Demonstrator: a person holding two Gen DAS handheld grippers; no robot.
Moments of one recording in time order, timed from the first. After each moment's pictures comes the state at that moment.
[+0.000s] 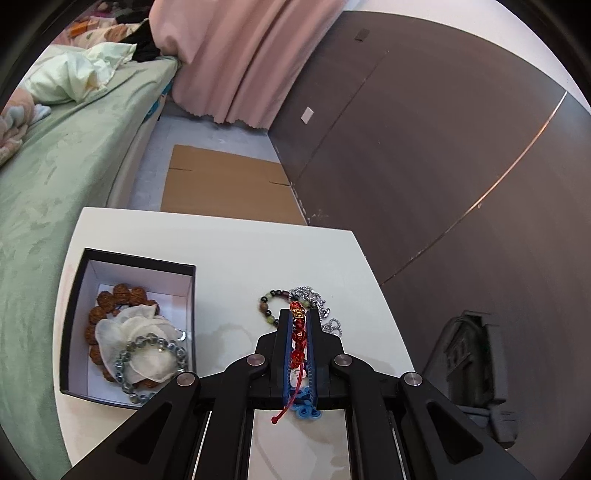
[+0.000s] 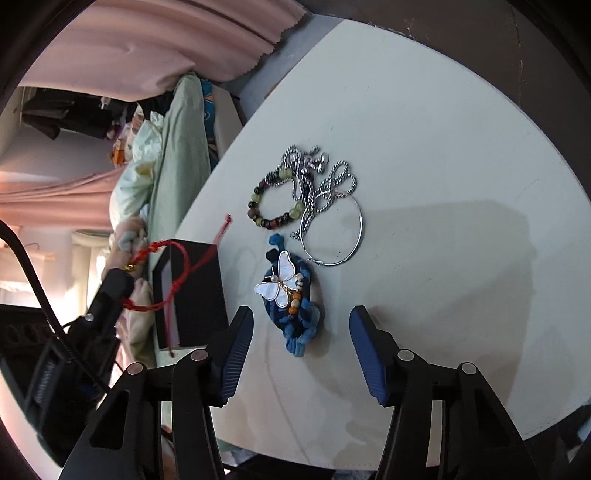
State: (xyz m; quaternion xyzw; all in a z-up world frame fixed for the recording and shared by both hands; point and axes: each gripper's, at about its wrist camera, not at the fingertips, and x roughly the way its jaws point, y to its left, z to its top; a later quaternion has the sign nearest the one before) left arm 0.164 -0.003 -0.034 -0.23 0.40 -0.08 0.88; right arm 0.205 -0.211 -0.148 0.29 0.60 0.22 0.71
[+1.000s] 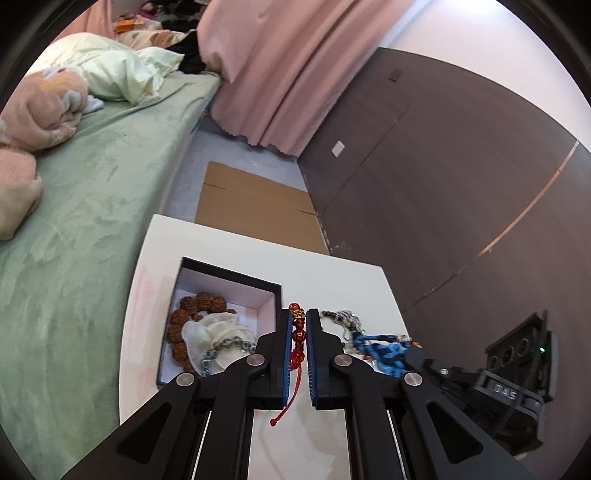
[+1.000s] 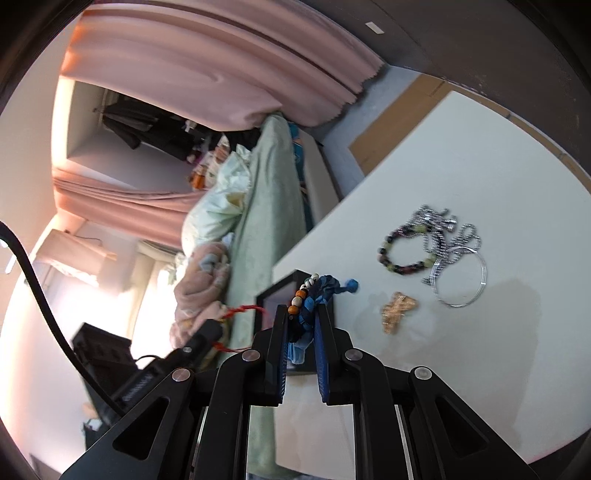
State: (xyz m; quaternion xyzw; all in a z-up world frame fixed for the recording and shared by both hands) left arm 0.118 0.063 -0.023 -0.28 0.36 -0.02 0.89; right arm 0.185 -0.189 -0.079 0.34 0.45 0.33 0.75
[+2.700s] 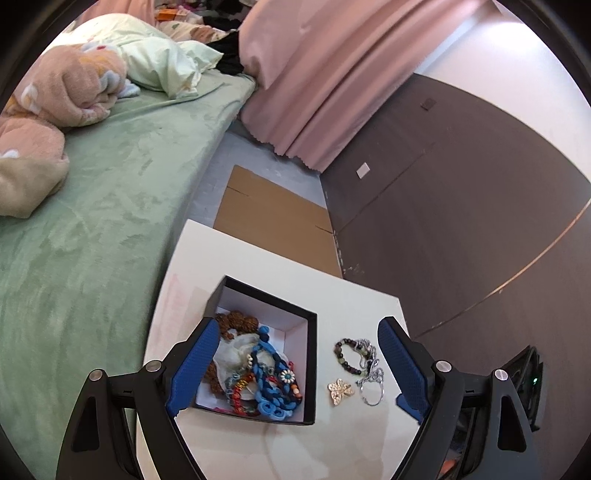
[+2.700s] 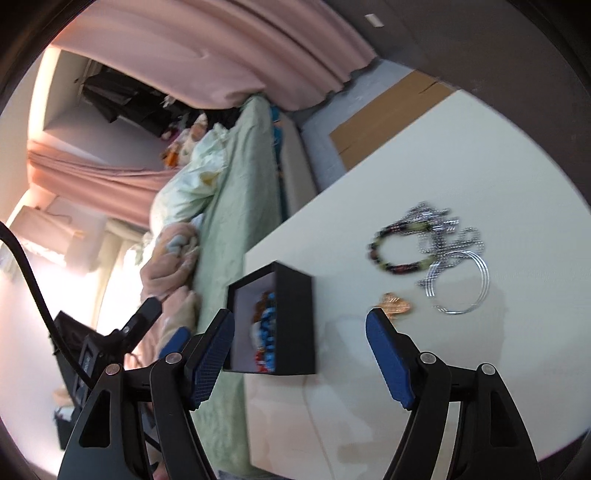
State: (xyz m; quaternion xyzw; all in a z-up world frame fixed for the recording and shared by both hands) left arm 0.120 0.093 -0.028 -0.32 0.34 0.02 0.88; right arm 0.202 -0.161 -0.081 0.27 0.50 0.28 0.77
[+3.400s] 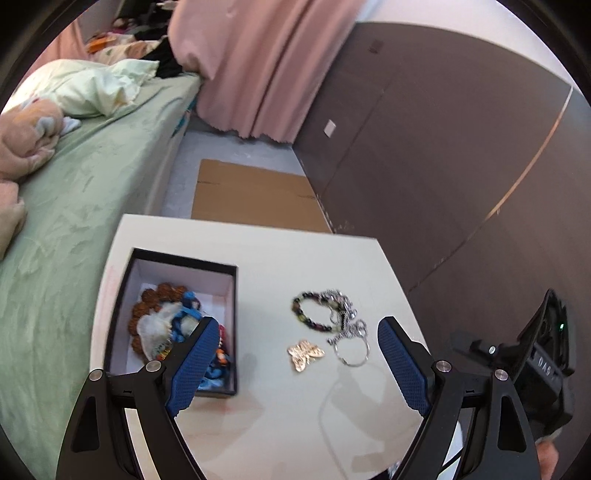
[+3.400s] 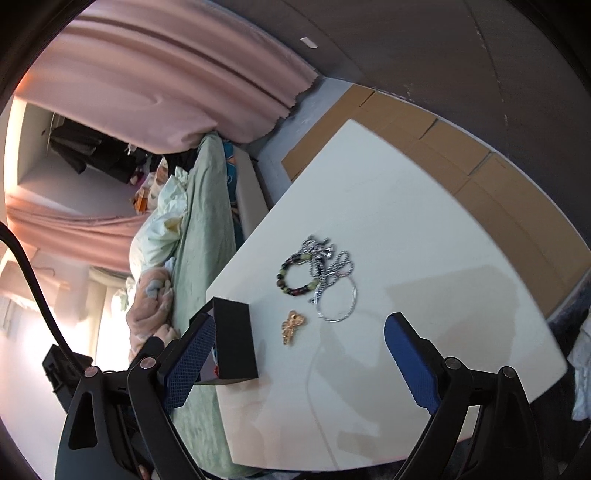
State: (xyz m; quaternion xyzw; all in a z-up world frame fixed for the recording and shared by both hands) left arm 0.138 -0.003 -0.027 -0.20 0.39 -0.02 0.90; right arm 0.199 -0.271 -0.087 0.33 0.50 0.21 0.77
